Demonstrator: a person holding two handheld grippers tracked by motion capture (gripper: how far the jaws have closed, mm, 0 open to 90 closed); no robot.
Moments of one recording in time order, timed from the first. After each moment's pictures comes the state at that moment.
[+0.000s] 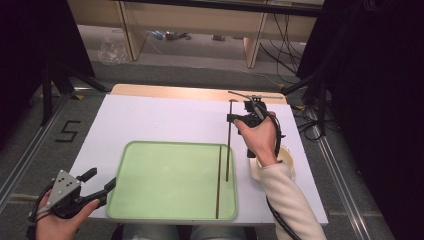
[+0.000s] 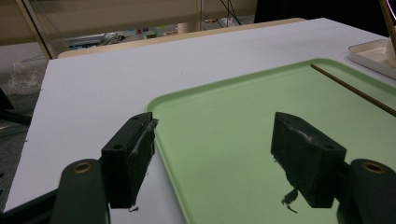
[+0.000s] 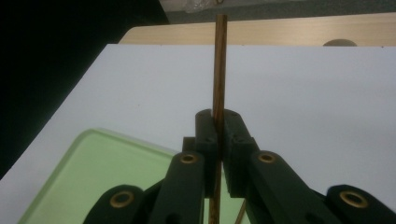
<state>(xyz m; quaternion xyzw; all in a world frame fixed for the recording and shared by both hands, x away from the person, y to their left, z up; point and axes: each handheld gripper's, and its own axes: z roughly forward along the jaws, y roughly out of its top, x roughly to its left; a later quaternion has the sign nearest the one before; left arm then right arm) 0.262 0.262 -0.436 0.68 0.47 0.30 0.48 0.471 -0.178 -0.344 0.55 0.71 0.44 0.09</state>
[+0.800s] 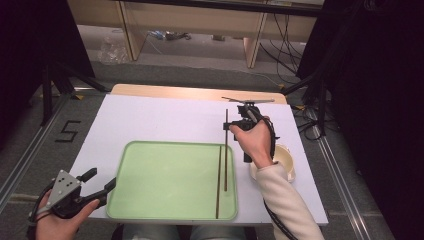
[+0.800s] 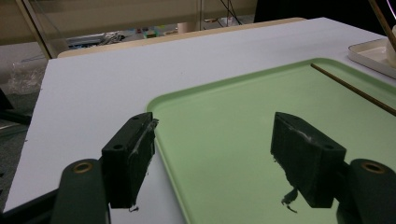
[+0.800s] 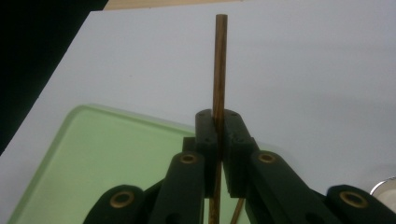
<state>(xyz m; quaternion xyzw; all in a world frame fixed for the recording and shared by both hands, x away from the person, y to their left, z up) 0.262 0.262 -0.436 0.68 0.47 0.30 0.48 0.472 -0.169 -0.361 0.57 0.73 0.38 0.07</state>
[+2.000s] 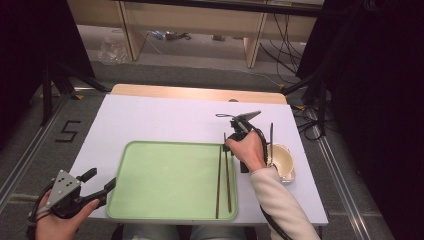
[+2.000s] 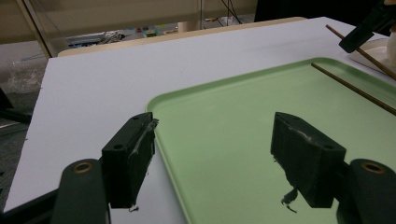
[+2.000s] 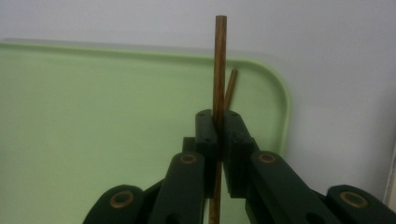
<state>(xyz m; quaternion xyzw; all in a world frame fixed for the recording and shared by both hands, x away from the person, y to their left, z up) 0.262 0.262 -0.436 0.68 0.47 0.30 0.48 0.483 -0.160 -0.419 0.65 0.72 0.23 -0.03</state>
